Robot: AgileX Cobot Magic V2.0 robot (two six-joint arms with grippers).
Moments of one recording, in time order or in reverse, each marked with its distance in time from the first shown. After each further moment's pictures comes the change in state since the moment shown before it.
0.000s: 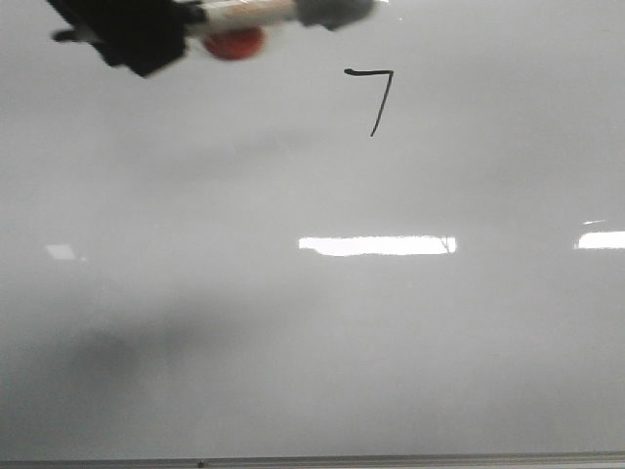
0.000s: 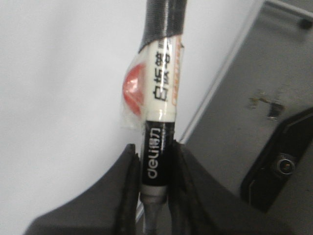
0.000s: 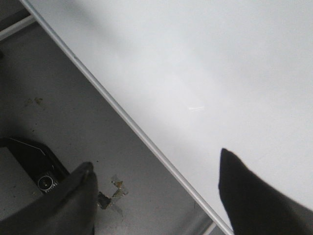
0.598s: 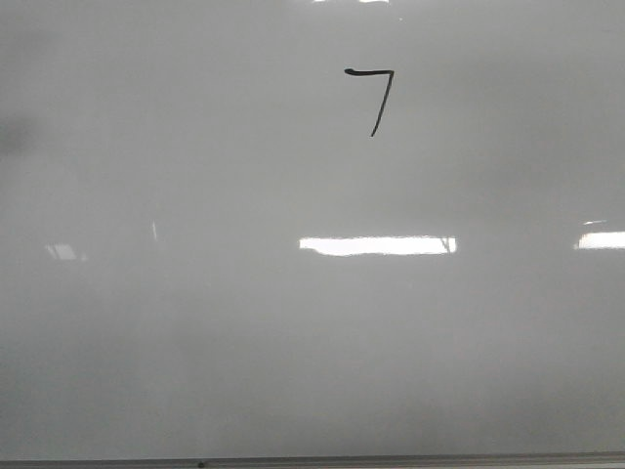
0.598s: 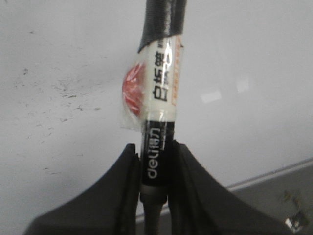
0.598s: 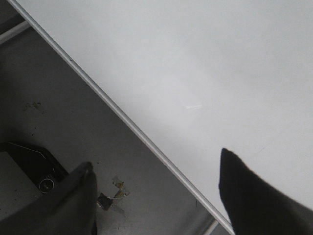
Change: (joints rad) left arm 0.756 -0.257 0.300 -0.315 -0.341 0.104; right arm -0.008 -0.005 0.000 -0.002 0.004 0.013
